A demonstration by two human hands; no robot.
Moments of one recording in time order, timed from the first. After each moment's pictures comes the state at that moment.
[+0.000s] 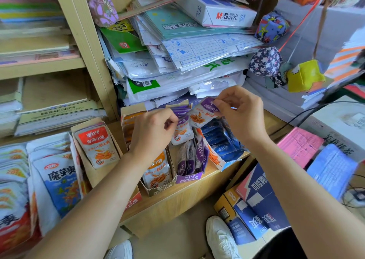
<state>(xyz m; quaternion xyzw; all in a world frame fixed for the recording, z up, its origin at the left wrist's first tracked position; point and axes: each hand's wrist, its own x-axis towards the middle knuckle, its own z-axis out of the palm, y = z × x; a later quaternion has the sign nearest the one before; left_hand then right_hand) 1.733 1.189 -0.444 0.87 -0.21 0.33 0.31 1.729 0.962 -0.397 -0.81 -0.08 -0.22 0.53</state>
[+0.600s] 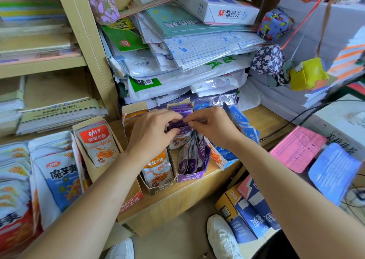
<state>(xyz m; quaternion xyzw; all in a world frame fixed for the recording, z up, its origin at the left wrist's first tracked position) 1.729 1.195 -0.441 0.91 -0.21 0.21 0.28 1.748 0.992 -0.430 -0.90 -0.20 -0.06 0.39</state>
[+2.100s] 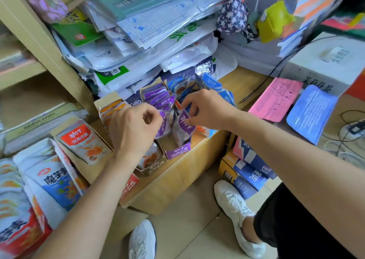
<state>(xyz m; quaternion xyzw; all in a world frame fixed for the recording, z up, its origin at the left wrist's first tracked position) 1.692 1.173 -0.436 0.93 -0.14 0.25 0.22 1.700 0.958 -0.423 -0.94 -0.14 0.00 0.31</state>
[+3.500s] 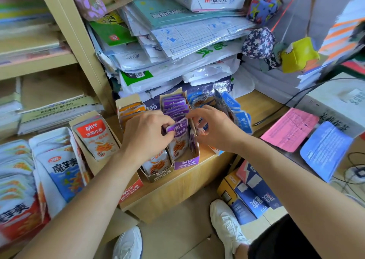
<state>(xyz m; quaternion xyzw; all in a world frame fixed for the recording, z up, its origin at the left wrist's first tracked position) 1.700 1.190 -0.437 0.94 -0.20 0.20 0.20 1.707 0.969 -0.433 -0.93 -0.21 0.01 0.31</state>
